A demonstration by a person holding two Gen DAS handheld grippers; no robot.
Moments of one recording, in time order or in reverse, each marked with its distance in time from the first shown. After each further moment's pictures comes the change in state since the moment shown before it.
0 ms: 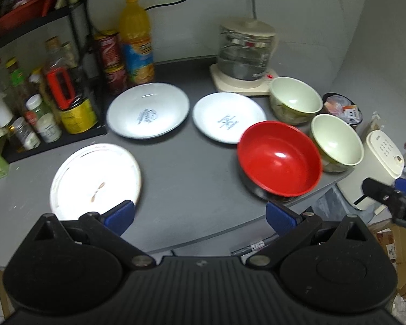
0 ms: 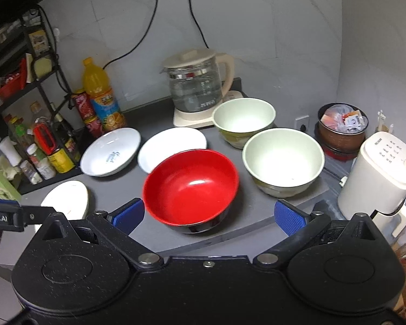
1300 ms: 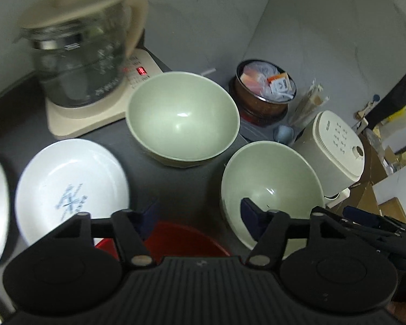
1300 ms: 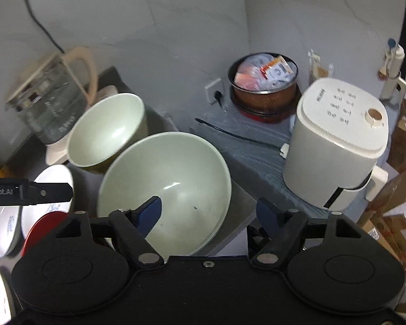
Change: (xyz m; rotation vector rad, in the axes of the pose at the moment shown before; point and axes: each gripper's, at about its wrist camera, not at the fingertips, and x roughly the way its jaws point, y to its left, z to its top) left arm 0.223 -0.166 0.150 0.259 0.176 -0.364; right arm 0.146 -0.145 0.039 0.359 0.134 -0.278
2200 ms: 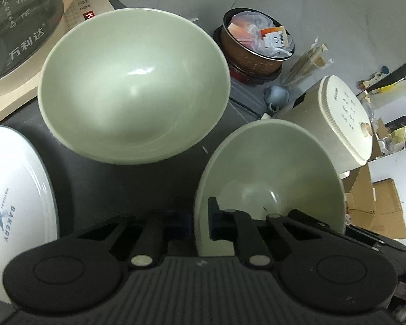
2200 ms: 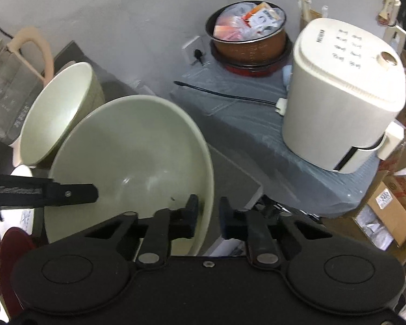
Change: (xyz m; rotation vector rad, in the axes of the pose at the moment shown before) left arm 0.105 -0.013 0.023 0.002 0.211 -0.073; right arm 0.074 -0.014 -0.003 0.110 0.162 -0.008
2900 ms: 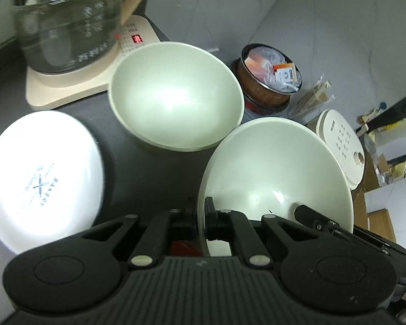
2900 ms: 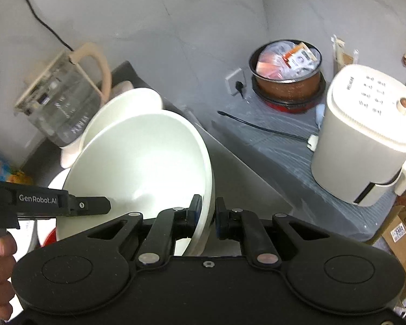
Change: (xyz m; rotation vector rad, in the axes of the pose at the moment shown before) left arm -0.070 0.022 -0.030 -0.121 -0.131 0.010; right arm -0.055 0.025 0.000 -0.107 -0.126 0.132
